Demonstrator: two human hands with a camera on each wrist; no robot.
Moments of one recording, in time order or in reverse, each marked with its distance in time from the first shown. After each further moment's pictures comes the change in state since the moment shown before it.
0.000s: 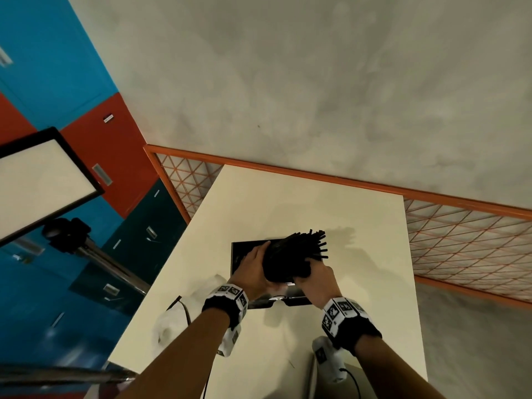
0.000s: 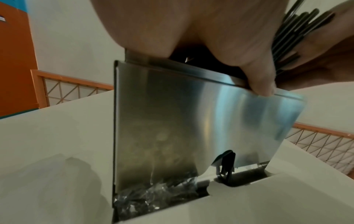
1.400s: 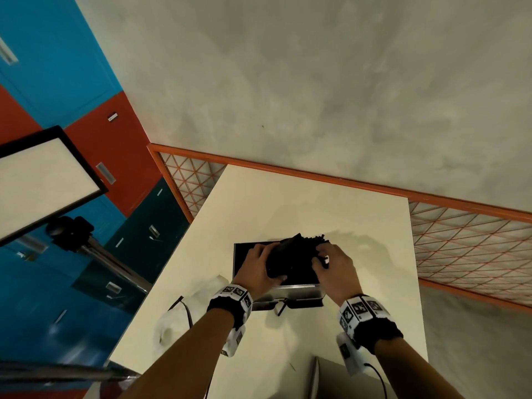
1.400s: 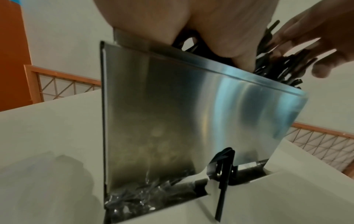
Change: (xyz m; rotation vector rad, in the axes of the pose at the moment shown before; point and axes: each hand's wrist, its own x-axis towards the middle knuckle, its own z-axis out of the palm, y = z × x) left_hand 0.006 -0.002 0.006 0.044 0.135 0.111; right_hand 0.011 0.014 -0.028 0.070 0.192 -0.071
